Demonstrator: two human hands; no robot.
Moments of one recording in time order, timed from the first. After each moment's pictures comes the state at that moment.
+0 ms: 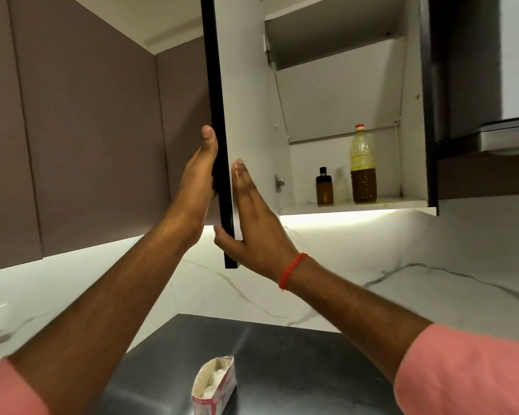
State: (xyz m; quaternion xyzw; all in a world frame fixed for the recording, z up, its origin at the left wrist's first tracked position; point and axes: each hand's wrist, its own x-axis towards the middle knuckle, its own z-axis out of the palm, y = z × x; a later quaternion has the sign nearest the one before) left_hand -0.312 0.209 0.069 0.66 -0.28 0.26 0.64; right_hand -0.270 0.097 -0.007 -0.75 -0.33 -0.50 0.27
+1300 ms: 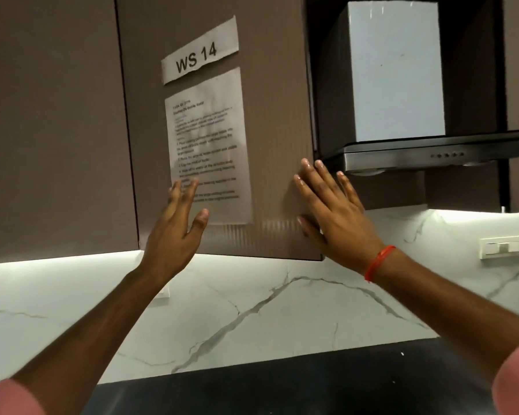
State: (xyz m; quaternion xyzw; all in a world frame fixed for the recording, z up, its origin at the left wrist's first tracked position) left_hand -0.128 0.027 0.005 0.76 -0.37 0.39 0.36; right_hand -0.279 -0.248 0.001 -0.82 -0.01 -0.54 -0.19
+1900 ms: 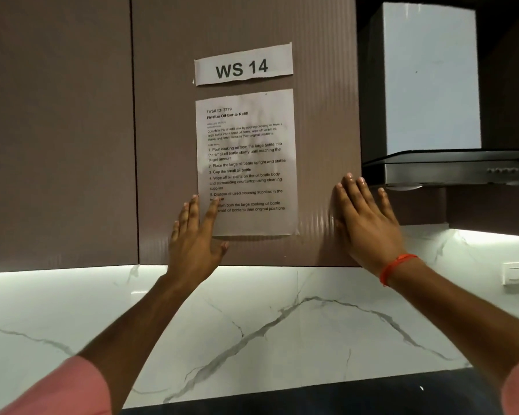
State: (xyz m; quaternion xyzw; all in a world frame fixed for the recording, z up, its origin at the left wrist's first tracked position) left_hand -0.004 -0.008 -0.002 0.83 -0.30 0.43 0.21; right_hand -0.191 -0.289 0.014 -0.85 0.17 -0.47 -0.18
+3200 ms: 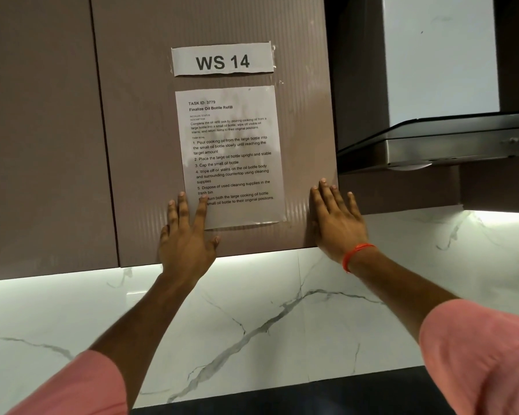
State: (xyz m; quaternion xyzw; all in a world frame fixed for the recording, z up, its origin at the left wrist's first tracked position) left_hand 0.032 -0.049 -0.011 0.85 -0.22 0.46 0.16; right_hand -0.095 -0.330 -0.007 -0.88 0.17 -0.43 -0.12
